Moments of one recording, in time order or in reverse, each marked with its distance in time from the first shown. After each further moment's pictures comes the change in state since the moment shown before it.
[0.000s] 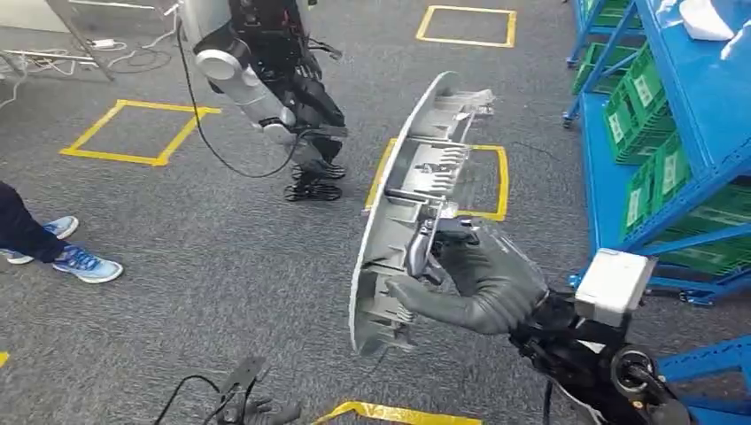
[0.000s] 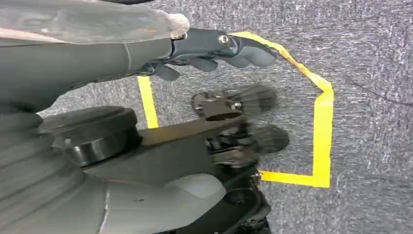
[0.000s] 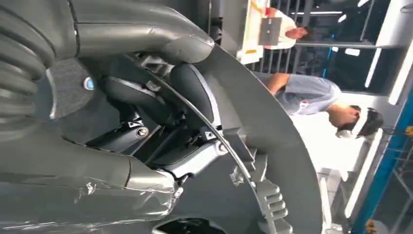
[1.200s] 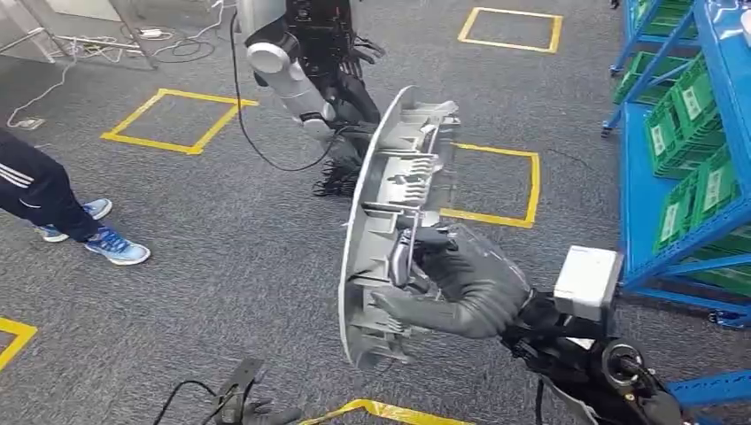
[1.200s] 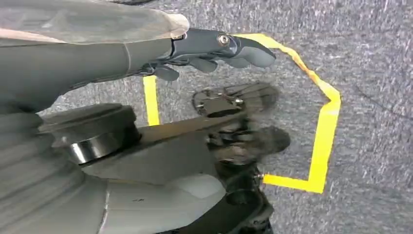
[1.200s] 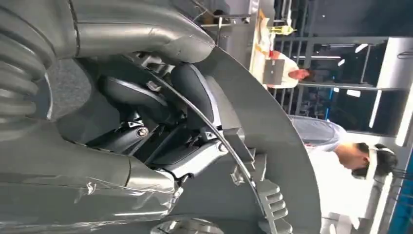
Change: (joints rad) left arm -0.004 0.000 0.000 0.000 -0.003 -0.007 0.006; right arm -0.001 0.006 0.000 0.024 -0.055 0.071 0.021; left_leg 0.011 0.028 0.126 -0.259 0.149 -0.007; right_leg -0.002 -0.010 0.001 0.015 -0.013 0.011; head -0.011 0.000
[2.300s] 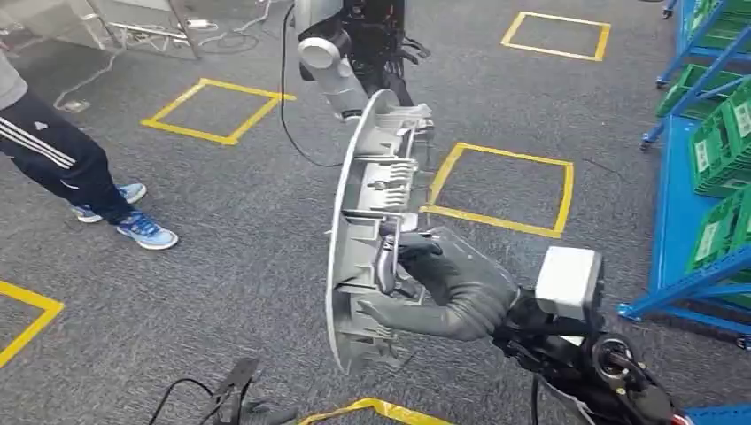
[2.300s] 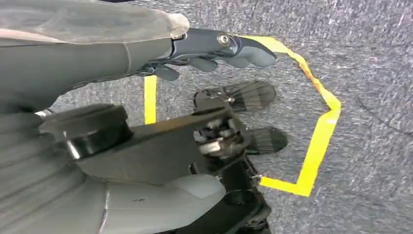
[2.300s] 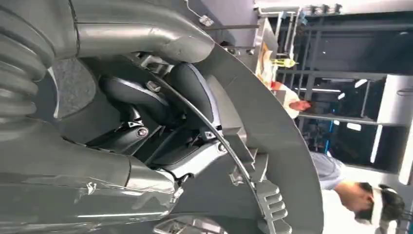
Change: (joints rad) left arm -0.006 -0.002 0.000 0.000 -0.001 -0.002 0.003; right arm -0.004 0.006 0.002 0.013 -0.010 0.046 0.010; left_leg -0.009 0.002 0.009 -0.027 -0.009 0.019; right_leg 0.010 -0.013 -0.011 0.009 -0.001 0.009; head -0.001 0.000
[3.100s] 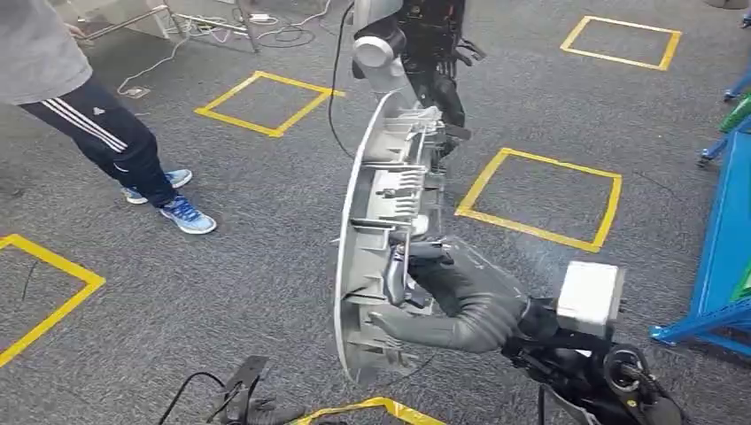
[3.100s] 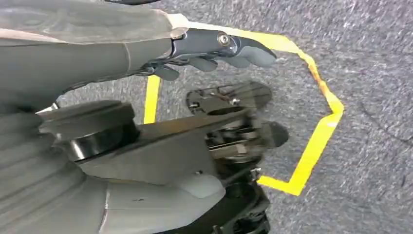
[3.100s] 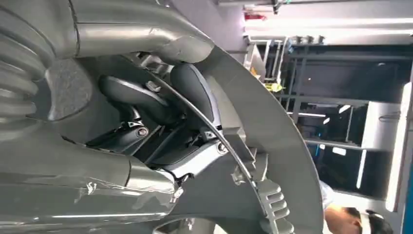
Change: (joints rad) left arm 0.002 -0.005 0.000 0.000 0.000 -0.002 0.000; right arm 0.026 0.000 0.003 -0.021 -0.006 0.017 -0.012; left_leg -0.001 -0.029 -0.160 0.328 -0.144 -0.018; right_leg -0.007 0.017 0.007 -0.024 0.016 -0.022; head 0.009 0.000
